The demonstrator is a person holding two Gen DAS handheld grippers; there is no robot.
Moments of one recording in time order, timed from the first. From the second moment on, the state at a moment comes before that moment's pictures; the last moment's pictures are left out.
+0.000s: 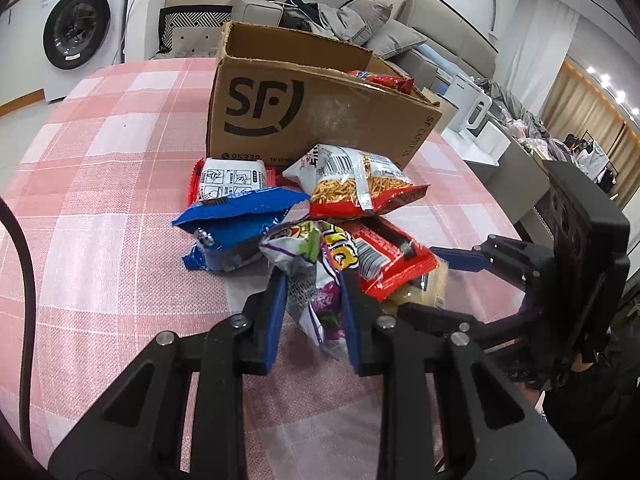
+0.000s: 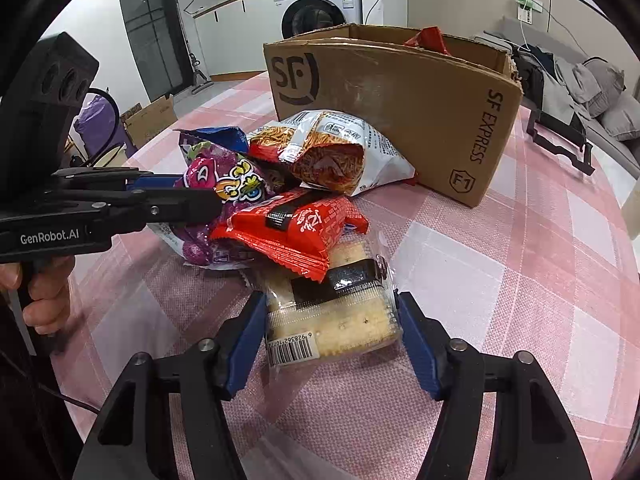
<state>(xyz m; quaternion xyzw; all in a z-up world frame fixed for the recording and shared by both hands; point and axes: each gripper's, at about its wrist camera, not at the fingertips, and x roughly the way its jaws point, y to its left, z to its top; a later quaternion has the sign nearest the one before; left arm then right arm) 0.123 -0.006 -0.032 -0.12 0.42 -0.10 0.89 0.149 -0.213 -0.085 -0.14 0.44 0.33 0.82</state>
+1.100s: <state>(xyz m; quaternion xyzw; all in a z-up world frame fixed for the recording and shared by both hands) 0.074 -0.006 -0.001 -0.11 0.38 -0.12 0.91 0.123 -0.269 -0.058 -0.10 0.42 0.29 0.86</state>
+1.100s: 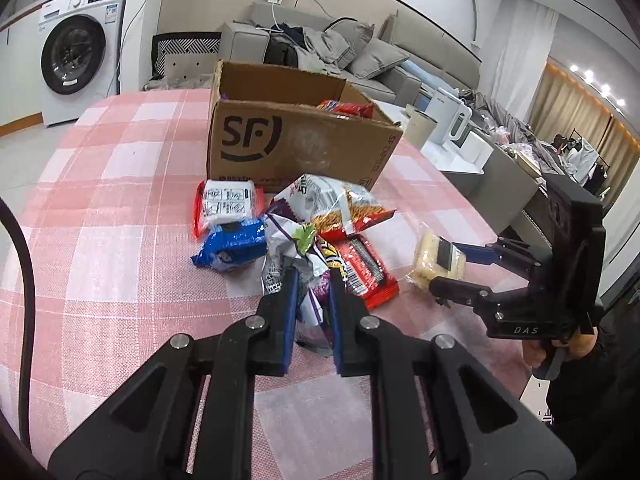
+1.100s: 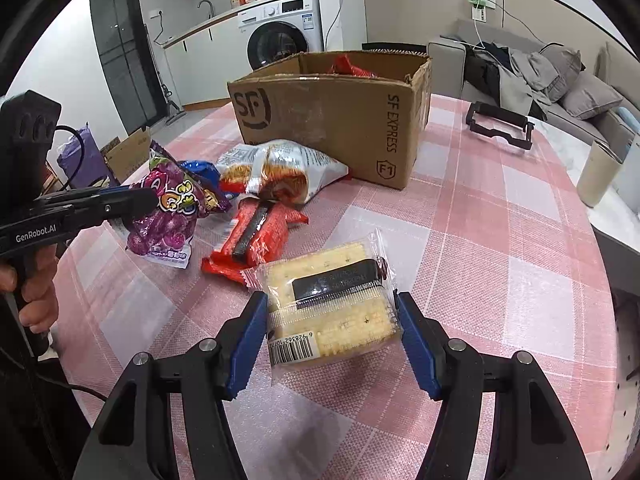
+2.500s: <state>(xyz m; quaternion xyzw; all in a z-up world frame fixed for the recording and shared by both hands) 0.103 -0.001 0.100 -0.08 0.28 -0.10 0.95 0.160 -0.245 0.035 -0.02 0.32 0.28 0.90</state>
